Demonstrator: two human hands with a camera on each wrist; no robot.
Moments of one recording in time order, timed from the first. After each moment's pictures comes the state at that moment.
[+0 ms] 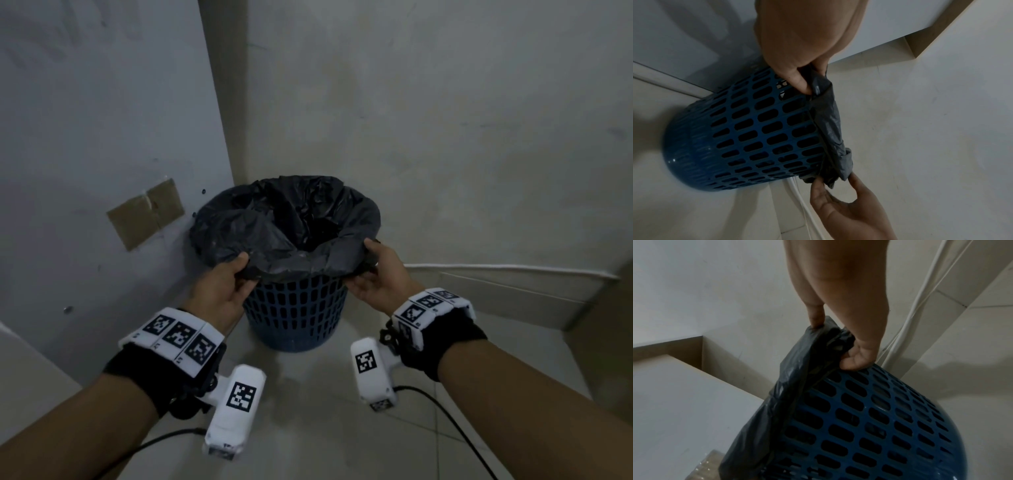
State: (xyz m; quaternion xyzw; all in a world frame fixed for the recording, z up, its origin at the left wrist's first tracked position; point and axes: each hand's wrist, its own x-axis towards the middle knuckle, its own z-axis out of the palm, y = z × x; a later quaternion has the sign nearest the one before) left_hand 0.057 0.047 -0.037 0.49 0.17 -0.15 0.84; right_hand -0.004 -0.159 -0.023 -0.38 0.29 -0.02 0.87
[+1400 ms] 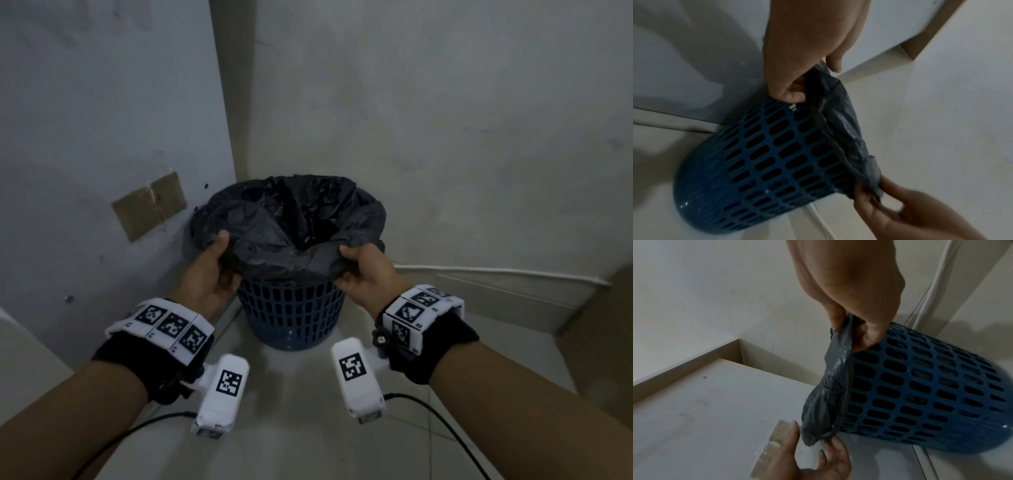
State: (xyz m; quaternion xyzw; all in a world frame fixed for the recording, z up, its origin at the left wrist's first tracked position) left_hand 0.042 0.061 -0.015 0.50 0.13 -0.13 0.85; right_hand 0.002 -0.133 -0.015 -0.41 0.29 -0.02 0.87
